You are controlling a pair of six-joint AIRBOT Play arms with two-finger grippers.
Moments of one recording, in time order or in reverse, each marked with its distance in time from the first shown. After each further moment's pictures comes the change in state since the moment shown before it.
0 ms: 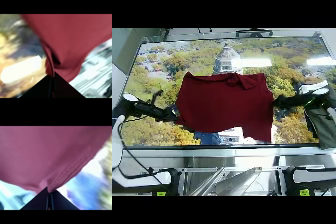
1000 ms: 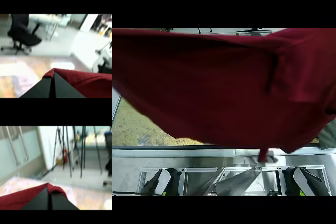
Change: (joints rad) left arm 0.314 0.534 0.522 -0.646 0.115 -0.052; right arm -0.185 0.607 0.500 0.208 -0.185 -0.045
